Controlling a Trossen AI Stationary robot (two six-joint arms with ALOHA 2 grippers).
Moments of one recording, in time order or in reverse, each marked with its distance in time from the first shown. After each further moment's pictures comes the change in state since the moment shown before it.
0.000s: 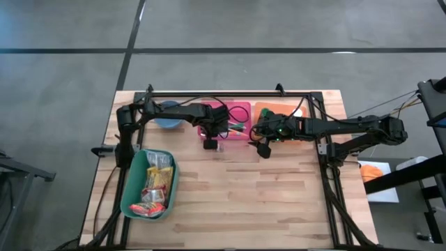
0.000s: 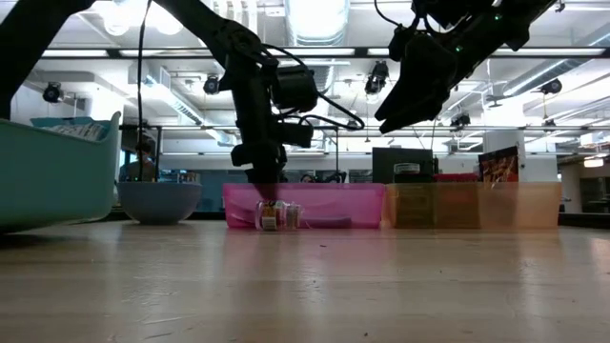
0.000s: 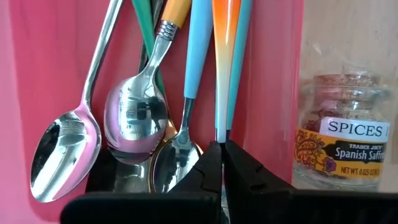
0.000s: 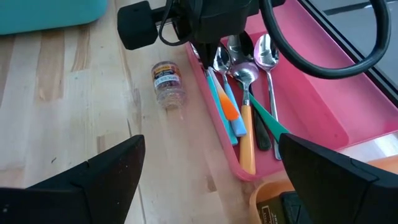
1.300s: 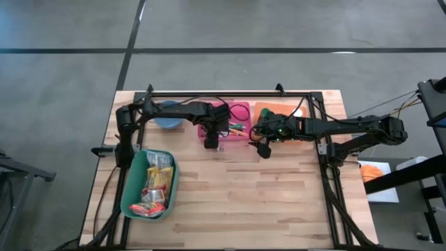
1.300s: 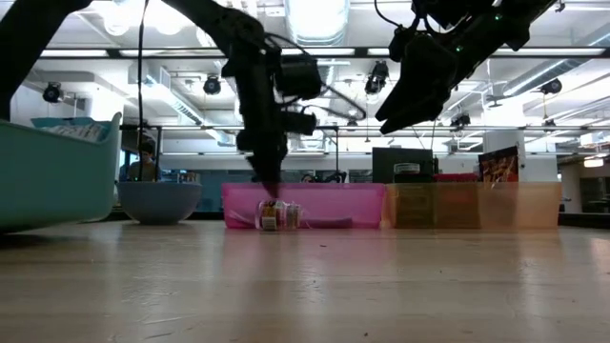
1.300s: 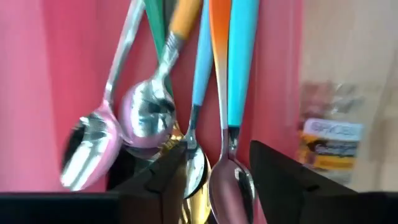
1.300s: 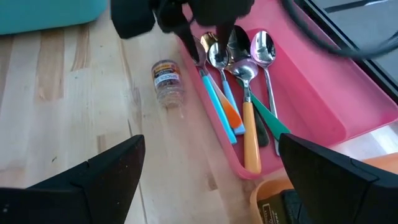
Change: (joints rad) left arm -0.009 -0.009 0.065 -0.084 -0.019 -0.039; right arm 0.000 0.000 0.000 -0.006 0.000 0.007
